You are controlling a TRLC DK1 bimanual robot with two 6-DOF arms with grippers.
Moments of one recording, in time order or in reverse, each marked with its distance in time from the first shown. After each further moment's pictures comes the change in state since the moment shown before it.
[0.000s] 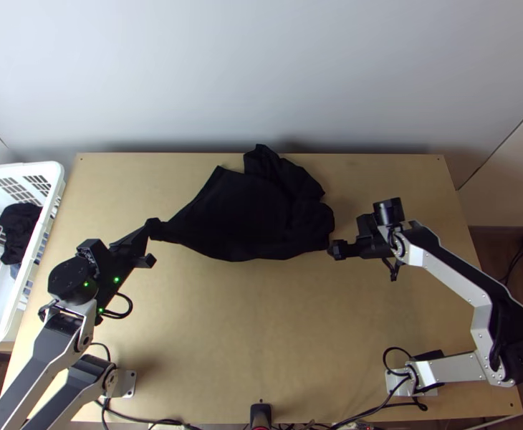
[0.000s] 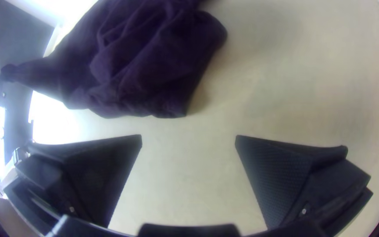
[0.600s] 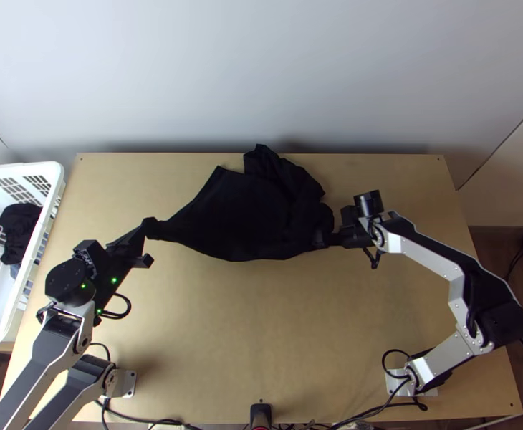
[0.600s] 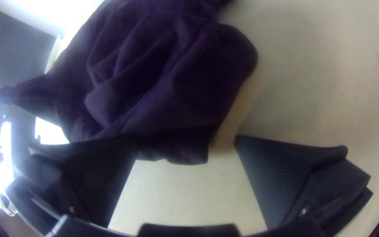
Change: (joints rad) left arm 0.017 -0.019 -0.007 0.004 -0.006 0.007; right arm 0.069 0.192 0.103 0.124 -0.021 0.128
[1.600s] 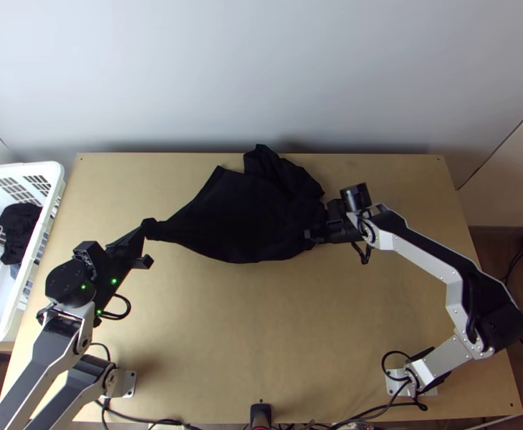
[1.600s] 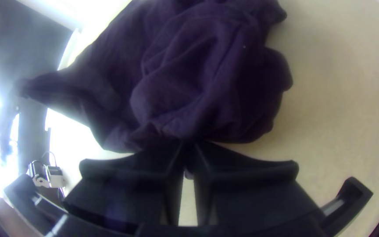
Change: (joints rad) left arm 0.002 -0.008 -0.011 0.000 -0.001 0.007; right arm 0.084 -0.020 0.093 -0.044 -0.019 0.034
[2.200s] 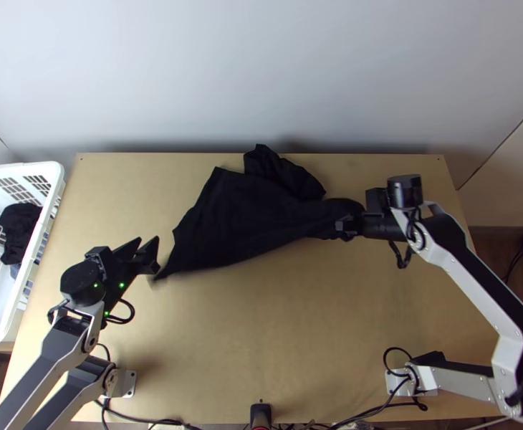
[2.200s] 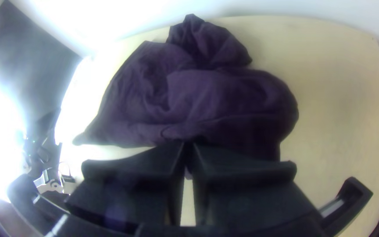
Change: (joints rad) left arm 0.005 0.050 -0.077 0.006 -0.008 0.017; right arm -0.110 -0.336 0.006 -0.201 0.004 -0.025
